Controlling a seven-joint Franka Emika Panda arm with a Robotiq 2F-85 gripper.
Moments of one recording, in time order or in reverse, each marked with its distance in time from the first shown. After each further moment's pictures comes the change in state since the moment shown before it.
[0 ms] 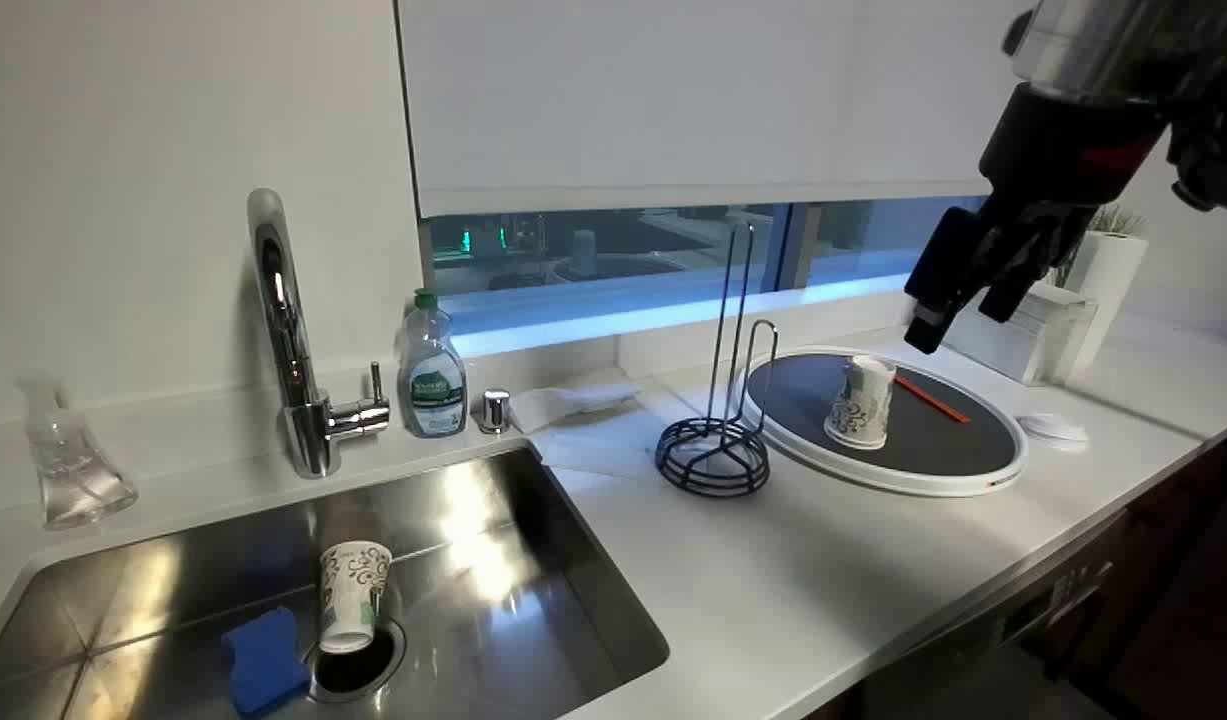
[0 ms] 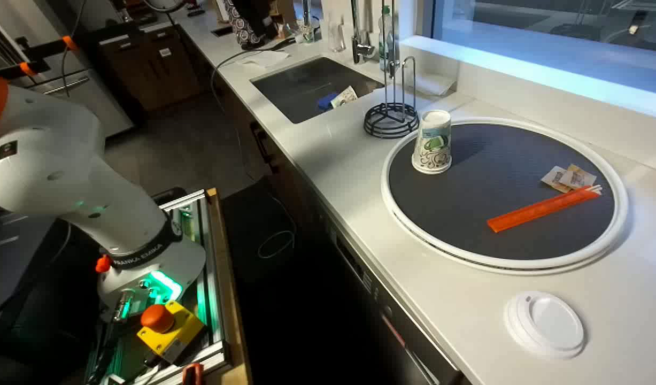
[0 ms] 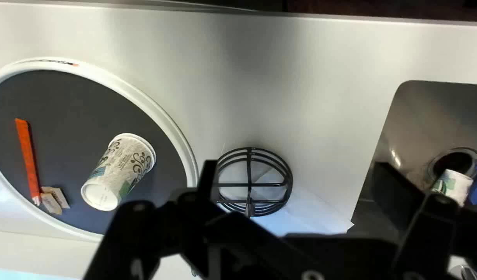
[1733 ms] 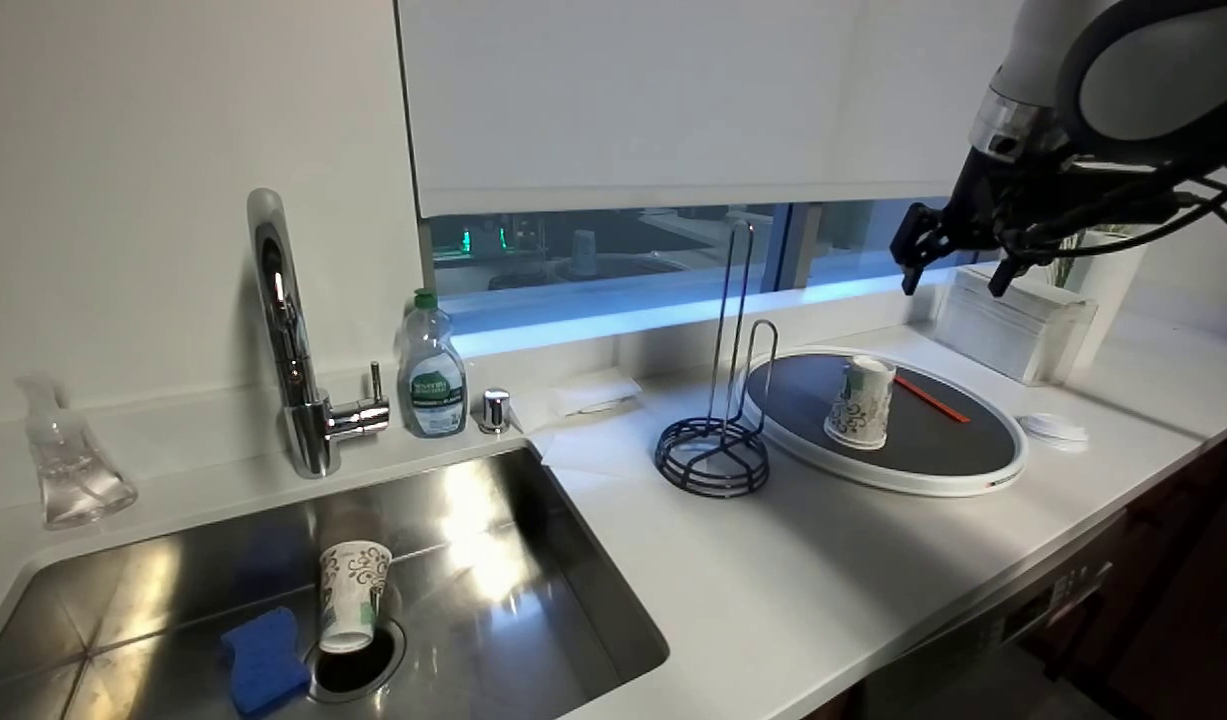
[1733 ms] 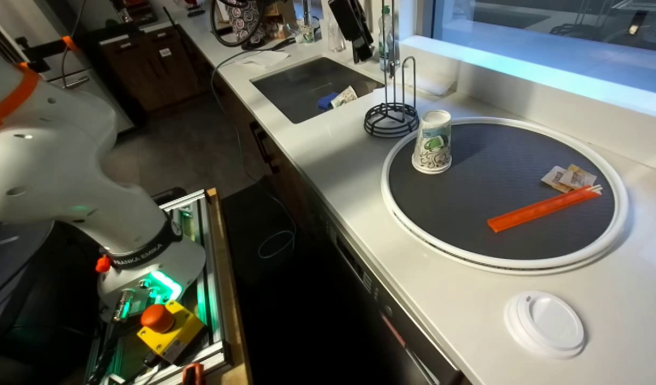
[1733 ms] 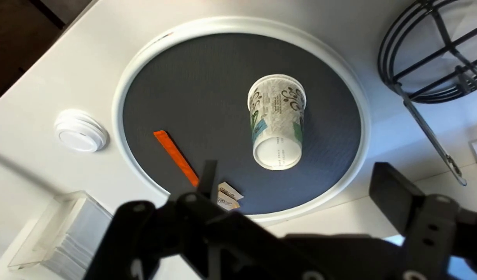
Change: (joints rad) arm -0.319 0.298 -0.096 0.115 -0.259 0.254 0.411
